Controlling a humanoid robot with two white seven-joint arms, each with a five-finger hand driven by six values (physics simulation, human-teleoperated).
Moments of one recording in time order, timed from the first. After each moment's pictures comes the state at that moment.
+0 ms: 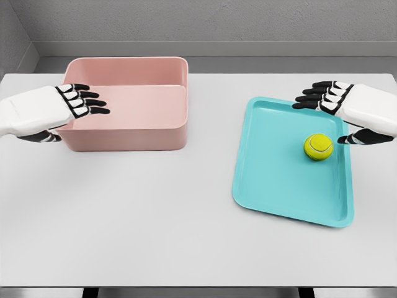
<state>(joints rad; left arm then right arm) -0.49 1.09 -0.50 -1.68 -0.48 -0.61 -0.25 -0.53 -1.24 0.65 -1.73 0.19 -0.61 0.11</state>
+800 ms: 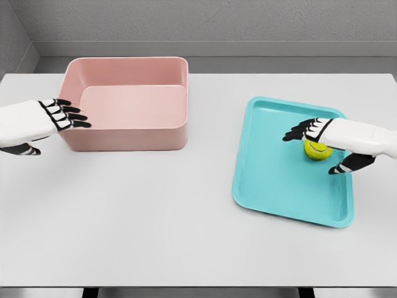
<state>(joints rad) -0.43 1.17 -0.50 -1.65 -0.46 -0.61 -0.27 -0.54 -1.12 0.73 -1.58 0.03 -0.61 0.39</state>
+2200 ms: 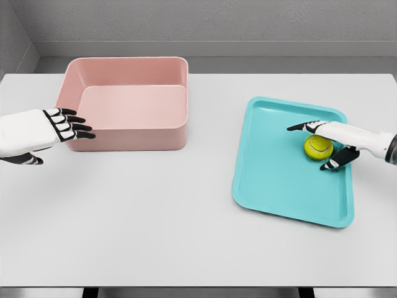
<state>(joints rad) -0.40 1.22 -0.50 -1.73 -0.42 -0.61 -0.27 -0.58 -0.86 0.74 -1.14 0.03 -0.61 0.44</state>
